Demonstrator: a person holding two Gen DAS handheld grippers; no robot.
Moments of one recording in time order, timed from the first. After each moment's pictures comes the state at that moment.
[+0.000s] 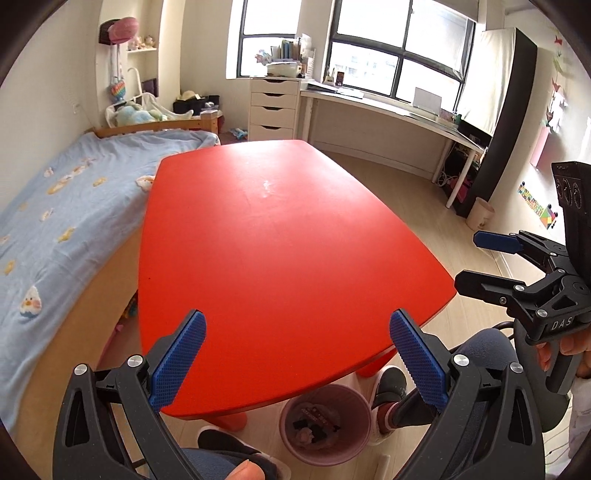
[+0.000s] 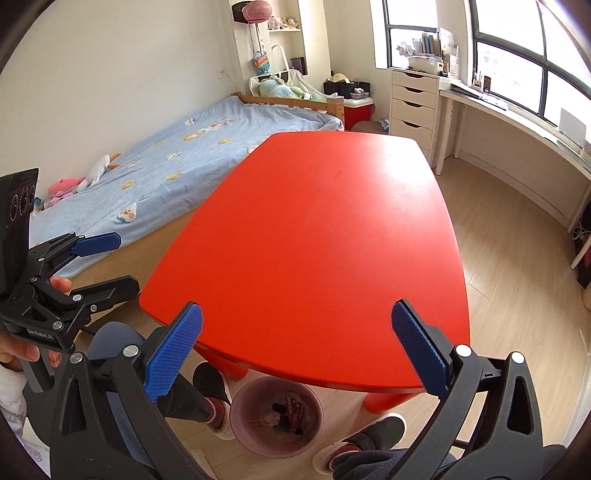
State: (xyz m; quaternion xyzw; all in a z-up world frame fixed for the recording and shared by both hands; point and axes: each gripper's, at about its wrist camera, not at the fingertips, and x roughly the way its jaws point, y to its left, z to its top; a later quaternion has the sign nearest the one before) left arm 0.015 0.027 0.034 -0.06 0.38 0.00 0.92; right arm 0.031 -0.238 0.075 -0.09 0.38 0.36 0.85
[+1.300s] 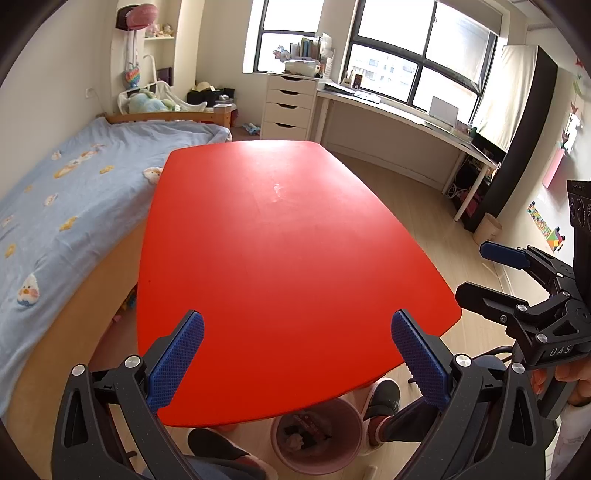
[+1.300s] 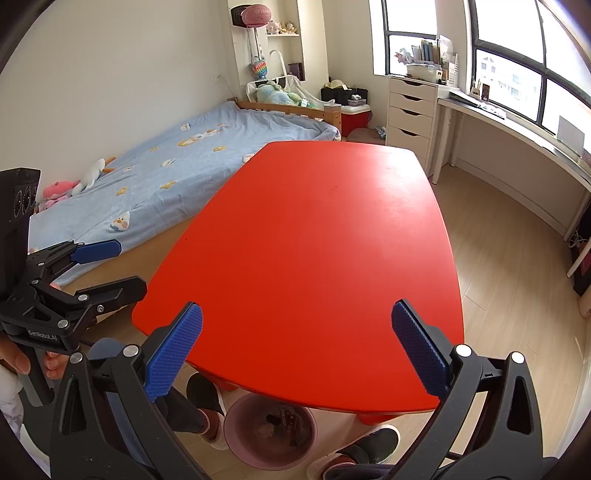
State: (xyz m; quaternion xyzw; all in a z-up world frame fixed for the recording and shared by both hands) left arm 0.035 0.038 0.037 -0.09 0.39 0.02 0.92; right arm 0.054 -0.222 0.083 -0.09 0.37 0.36 0.85
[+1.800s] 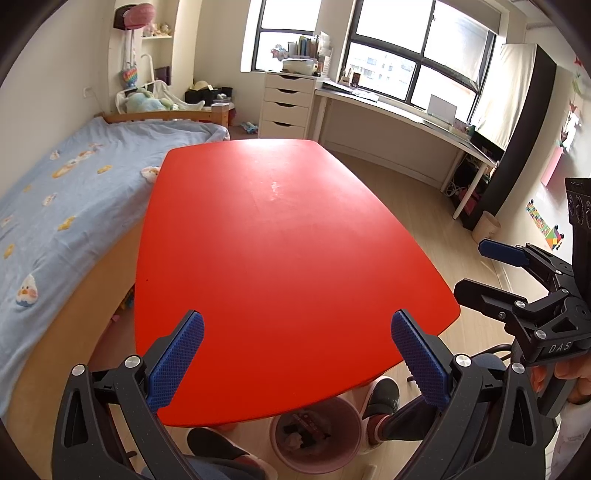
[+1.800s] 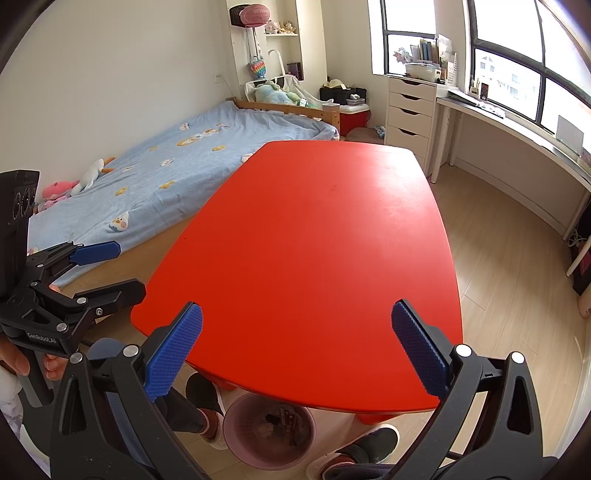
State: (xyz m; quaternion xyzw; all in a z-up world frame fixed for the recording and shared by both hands) left arm 0.035 0.034 0.035 -0.09 0.39 0.01 0.92; right arm 0.054 -0.222 0.084 -0.09 0.37 0.36 0.85
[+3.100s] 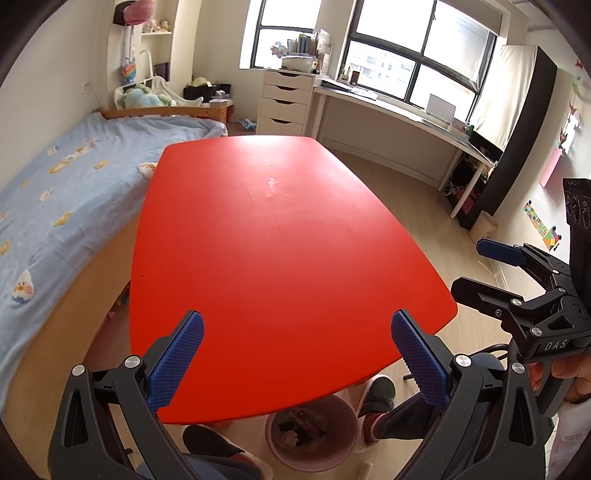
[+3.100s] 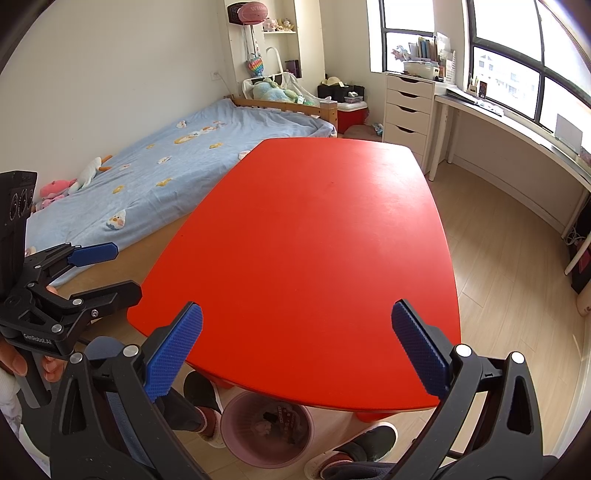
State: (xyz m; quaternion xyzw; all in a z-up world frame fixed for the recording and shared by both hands) left arm 0.031 0.029 0.028 -0.09 0.39 0.01 0.92; right arm 0.056 -0.229 0.078 -0.09 0.38 0.36 0.85
